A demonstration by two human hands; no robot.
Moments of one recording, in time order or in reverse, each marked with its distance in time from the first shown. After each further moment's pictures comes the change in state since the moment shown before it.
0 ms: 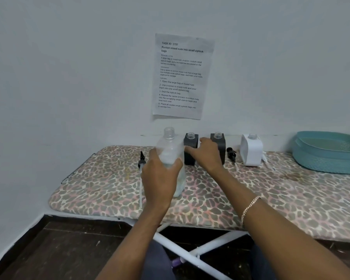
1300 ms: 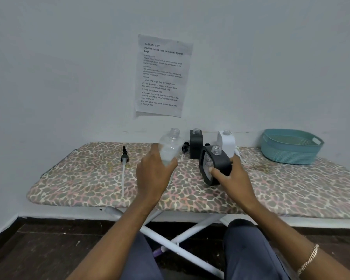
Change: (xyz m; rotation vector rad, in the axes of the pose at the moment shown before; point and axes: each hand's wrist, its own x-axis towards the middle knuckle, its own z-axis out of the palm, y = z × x) left_hand -0.026 0.011 0.010 0.139 -0.103 0.218; right_hand -0.134 0.079 -0.113 0.168 0.071 0.010
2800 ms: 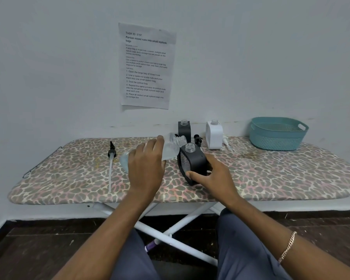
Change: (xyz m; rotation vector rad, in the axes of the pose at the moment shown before) left_hand -0.012 0.000 0.020 0.537 0.035 0.368; right_hand -0.016 0.018 0.013 0.012 -0.073 -0.169
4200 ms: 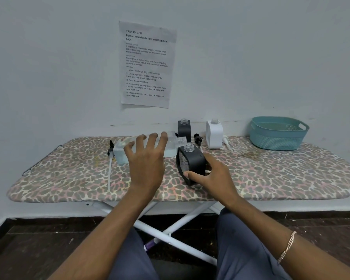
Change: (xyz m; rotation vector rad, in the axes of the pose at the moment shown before) left_hand 0.002 0.004 -0.001 0.087 0.010 -0.016; right_hand 0.000 0.003 0.002 -0.035 -0.001 -0.022
